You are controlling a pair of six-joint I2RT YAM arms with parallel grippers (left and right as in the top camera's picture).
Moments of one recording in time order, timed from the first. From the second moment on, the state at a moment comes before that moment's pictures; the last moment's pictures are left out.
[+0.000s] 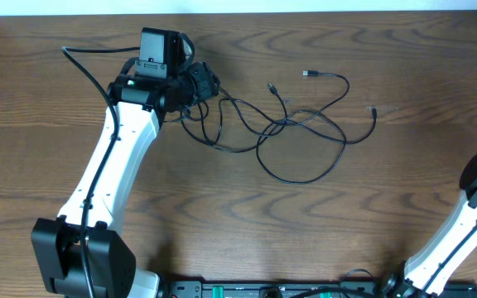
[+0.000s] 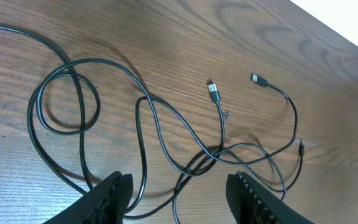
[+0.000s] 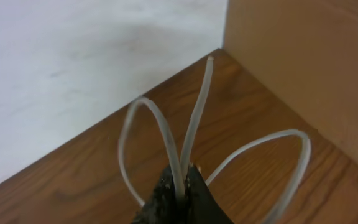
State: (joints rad) left arm -0.19 1.64 1.43 -0.71 0.27 -0.54; right arm -0.48 2.30 2.21 -0.49 0.09 0.15
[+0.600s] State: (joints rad) left arm -0.19 1.64 1.43 -0.71 0.26 -0.54; right arm -0.54 2.46 2.21 -0.29 0.02 0.15
